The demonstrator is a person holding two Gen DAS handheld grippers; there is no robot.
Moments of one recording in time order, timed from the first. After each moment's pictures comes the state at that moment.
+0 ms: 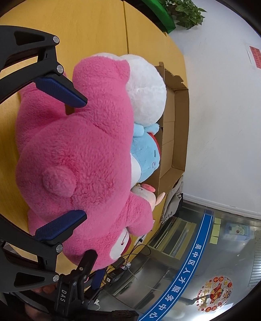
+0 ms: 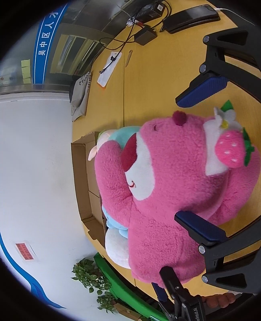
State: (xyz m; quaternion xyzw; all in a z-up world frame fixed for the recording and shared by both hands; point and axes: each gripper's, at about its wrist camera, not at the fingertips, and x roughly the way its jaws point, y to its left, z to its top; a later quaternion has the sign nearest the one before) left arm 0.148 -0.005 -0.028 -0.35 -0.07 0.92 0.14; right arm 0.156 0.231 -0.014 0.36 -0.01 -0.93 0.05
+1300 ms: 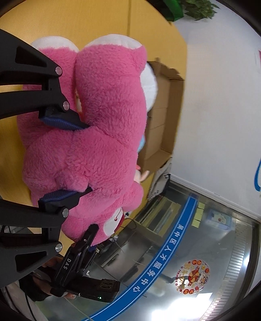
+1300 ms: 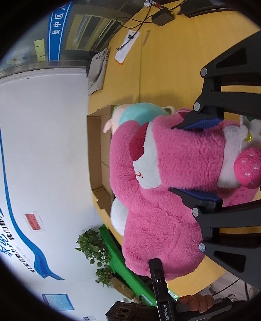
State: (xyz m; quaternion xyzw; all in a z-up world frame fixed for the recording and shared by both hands) left arm 0.183 -0.040 0.018 -0.31 -0.13 0.92 0.22; right arm 0.179 0.226 0.007 0.29 -0.01 -0.95 0.15
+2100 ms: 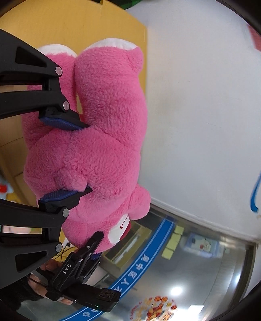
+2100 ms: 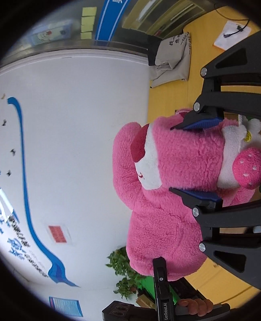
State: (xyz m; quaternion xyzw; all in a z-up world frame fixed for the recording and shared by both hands) left arm -0.252 -0.093 0.097 -0.32 -0.12 0.91 0.21; right arm -0.176 0.190 0.140 0.21 0.01 -0.97 0.13
